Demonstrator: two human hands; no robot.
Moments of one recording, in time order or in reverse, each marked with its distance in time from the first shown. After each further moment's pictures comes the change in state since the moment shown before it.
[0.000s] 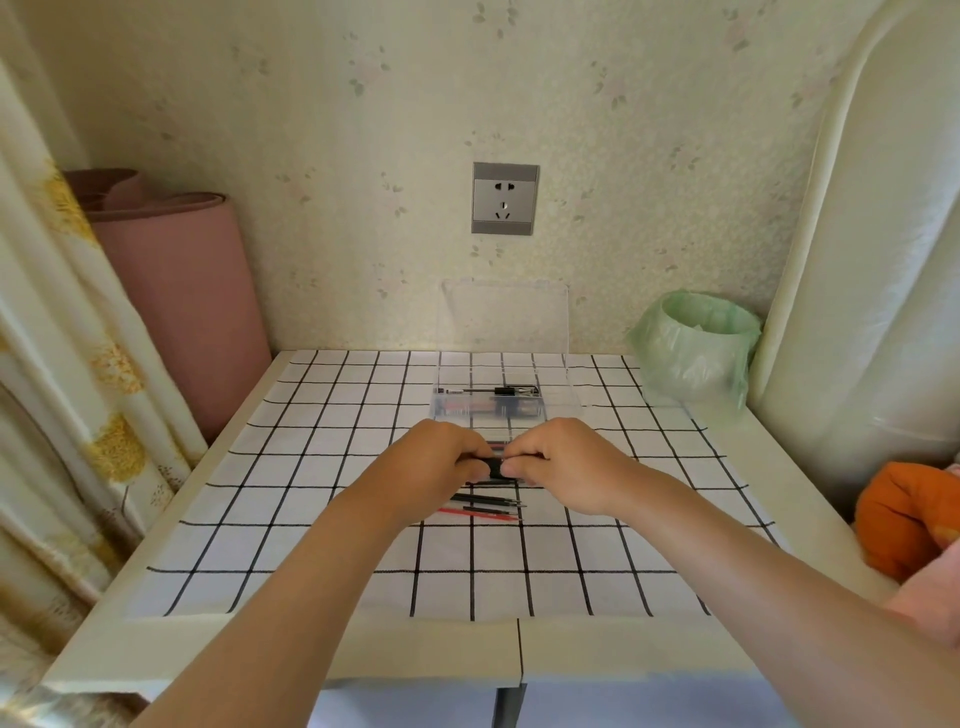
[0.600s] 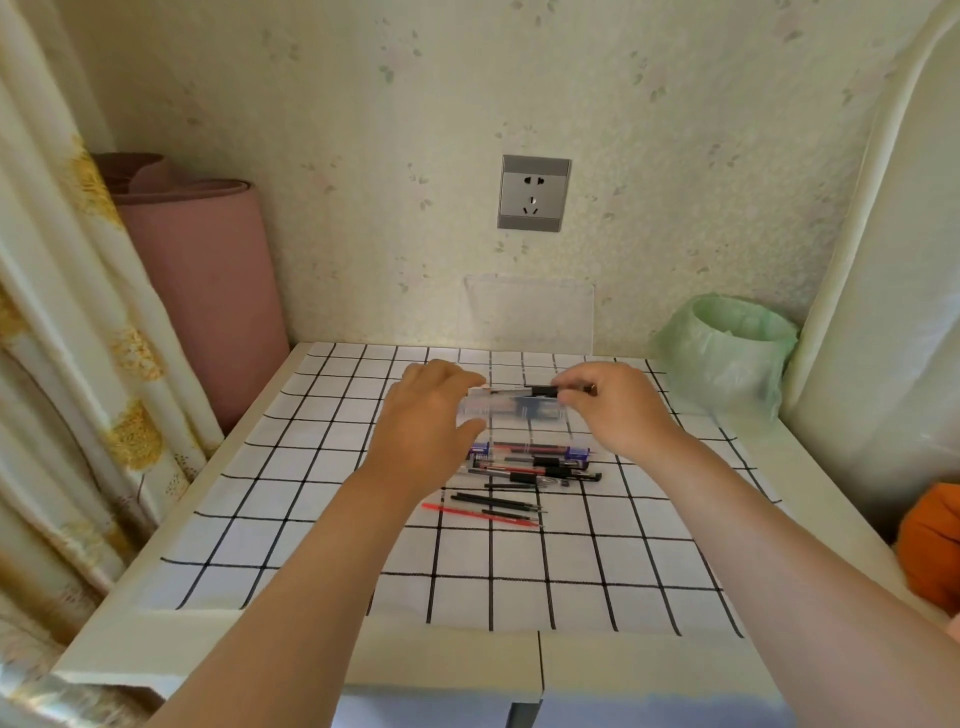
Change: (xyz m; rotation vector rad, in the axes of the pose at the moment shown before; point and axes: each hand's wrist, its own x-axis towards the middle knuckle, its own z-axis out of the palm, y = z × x) left_hand 0.018 -0.026 -0.007 0.242 0.481 0.055; right_hand 0.047 0.032 -0.027 -0.024 0.407 0.115
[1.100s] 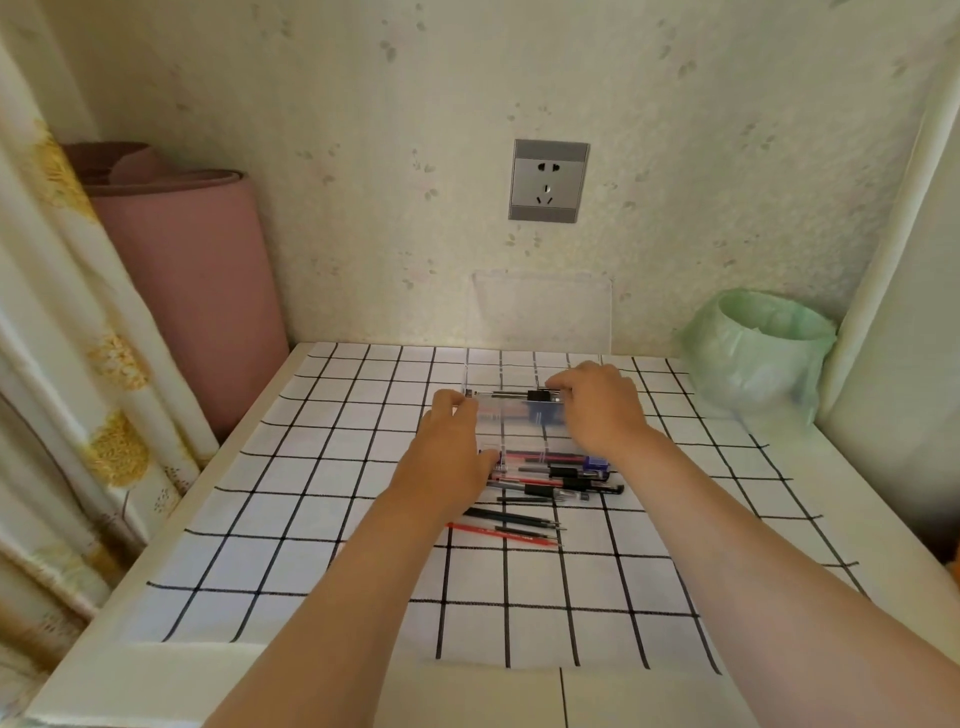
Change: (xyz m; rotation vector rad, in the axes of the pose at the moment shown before) left_hand 0.003 -0.010 0.045 -0.132 -0.216 -0.212; right_hand 0.042 0.015 0.049 -0.407 -0.026 -0.007
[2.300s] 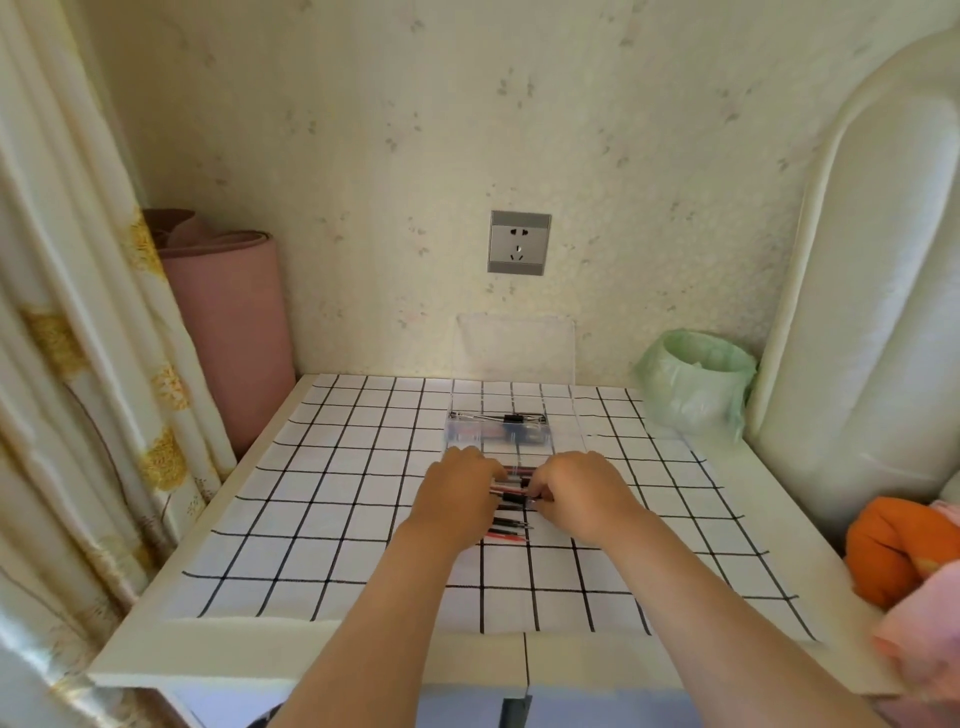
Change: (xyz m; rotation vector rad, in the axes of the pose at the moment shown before) left_hand -0.035 0.035 0.002 0.190 -0.073 0.153; right_hand -0.103 -0.018 -0.040 -0.163 -0.120 -0.271
